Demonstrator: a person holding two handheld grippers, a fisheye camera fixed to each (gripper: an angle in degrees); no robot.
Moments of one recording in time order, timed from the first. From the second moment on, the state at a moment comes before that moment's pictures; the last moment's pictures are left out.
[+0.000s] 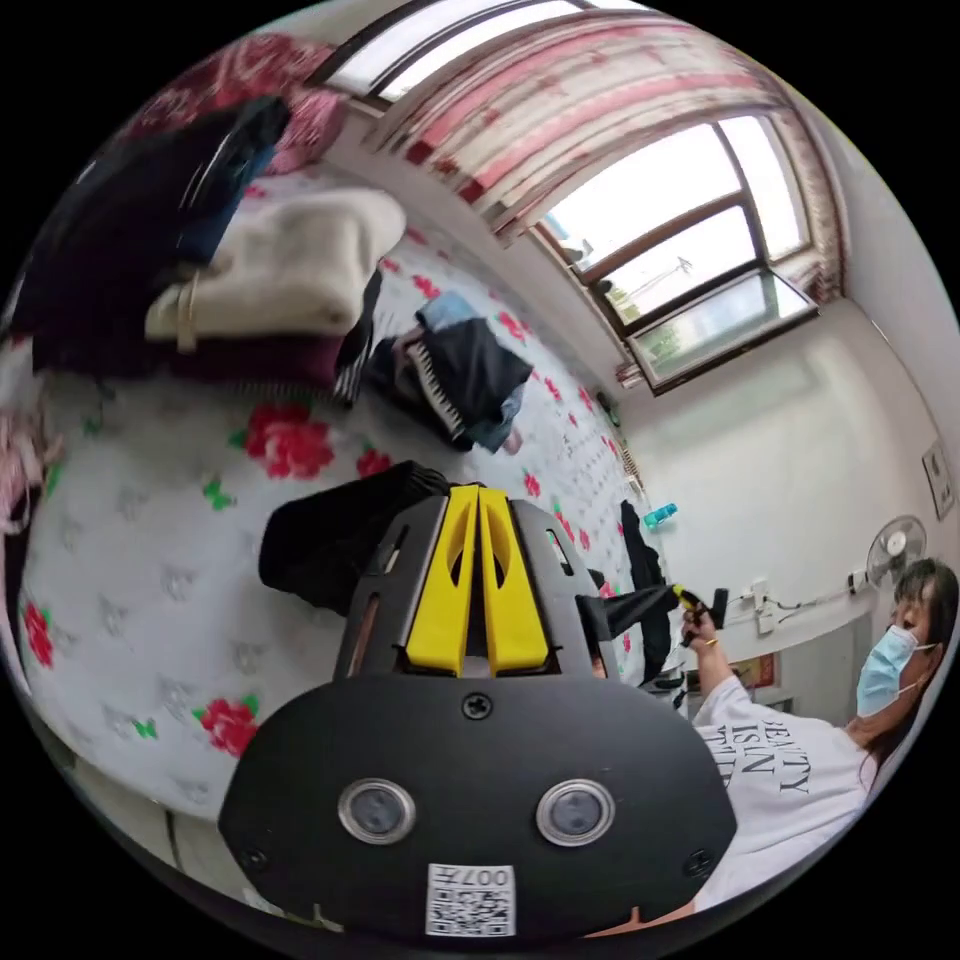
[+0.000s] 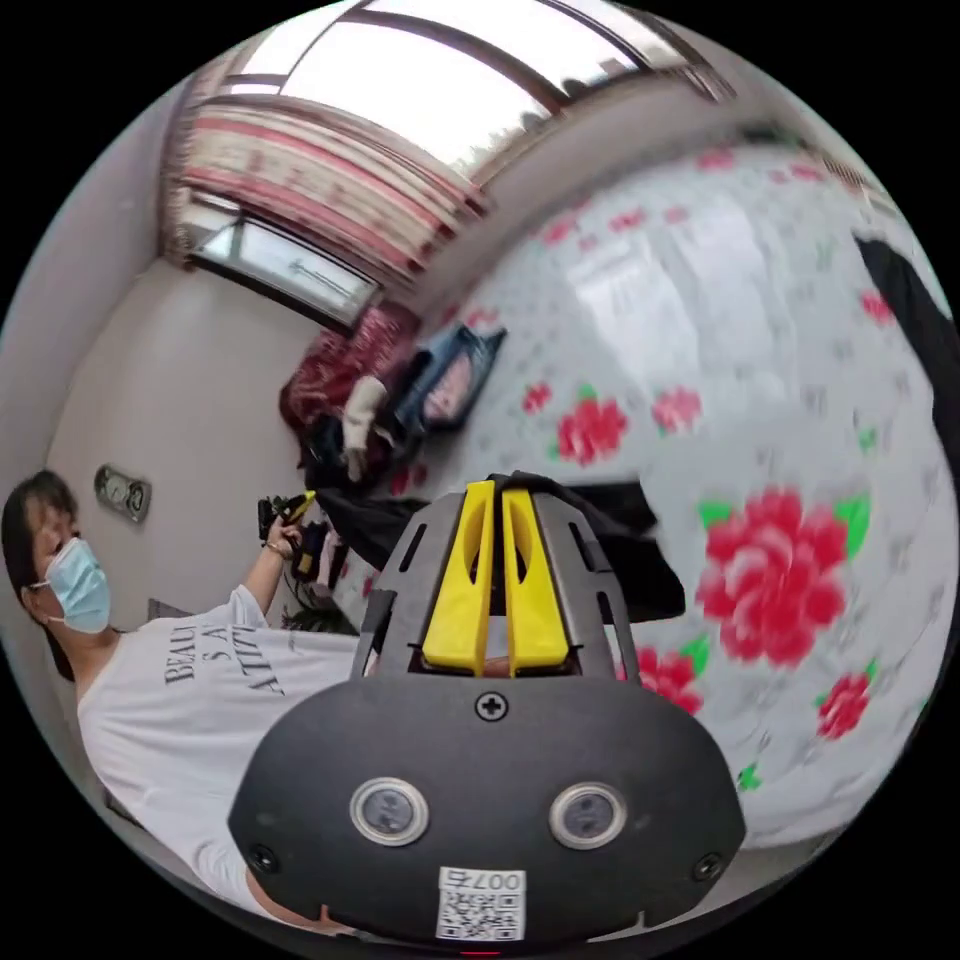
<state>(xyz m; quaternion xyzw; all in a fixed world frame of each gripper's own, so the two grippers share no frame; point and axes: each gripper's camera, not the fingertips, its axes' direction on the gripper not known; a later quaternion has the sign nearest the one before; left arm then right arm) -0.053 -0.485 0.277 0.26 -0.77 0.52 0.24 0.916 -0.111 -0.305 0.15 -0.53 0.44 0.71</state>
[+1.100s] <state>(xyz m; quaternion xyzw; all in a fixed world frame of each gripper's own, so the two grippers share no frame) -0.106 -0.471 0.088 0.38 -0.85 0.32 0.18 0.759 -0.067 -0.230 -0.06 -0.51 0.50 0.69</state>
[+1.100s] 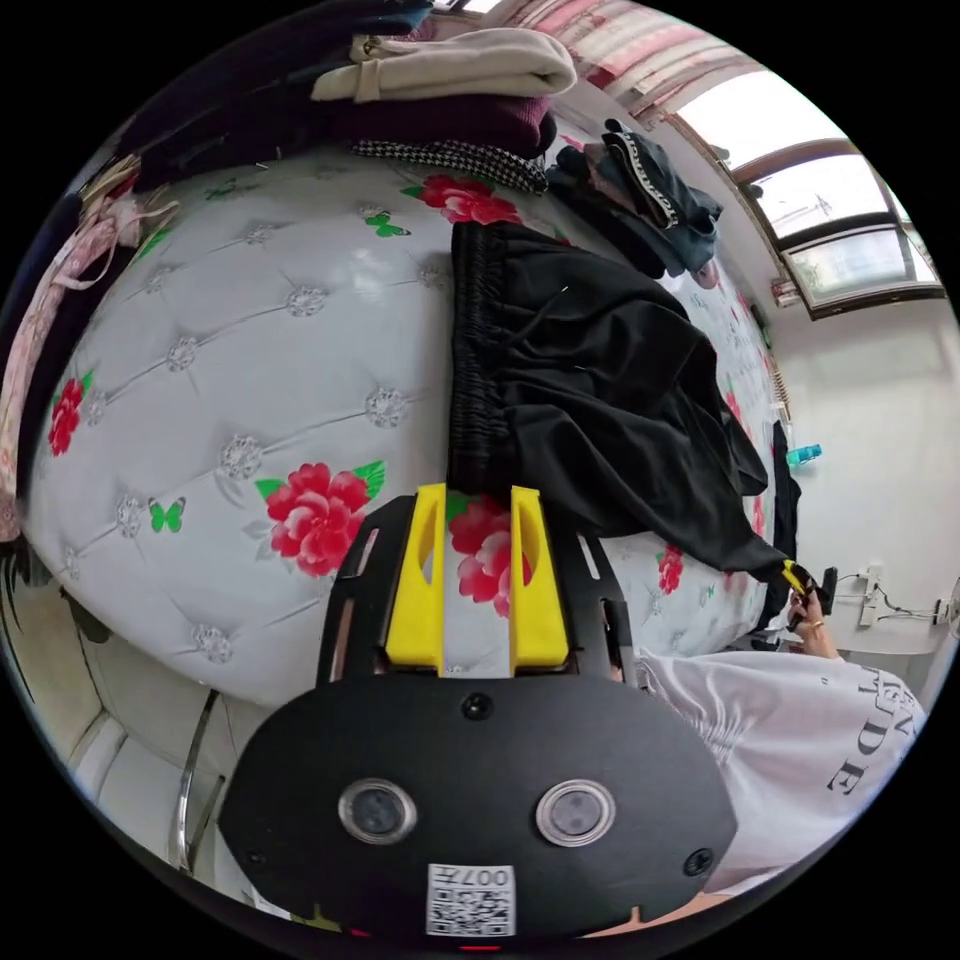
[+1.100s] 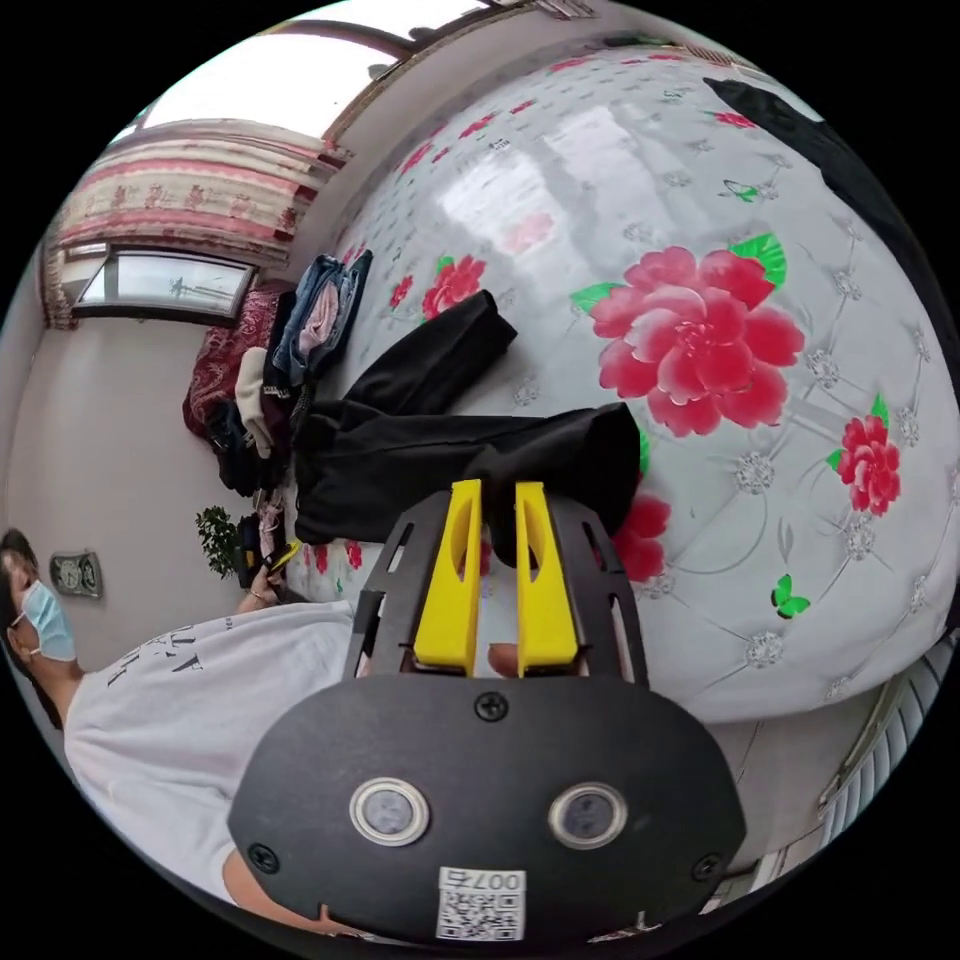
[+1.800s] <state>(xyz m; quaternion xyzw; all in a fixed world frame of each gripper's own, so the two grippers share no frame) -0.094 -0.461 0.165 0.35 -0.86 0.31 0.21 0.661 -0.052 -0.192 -0.20 -0.43 0.50 0.73</state>
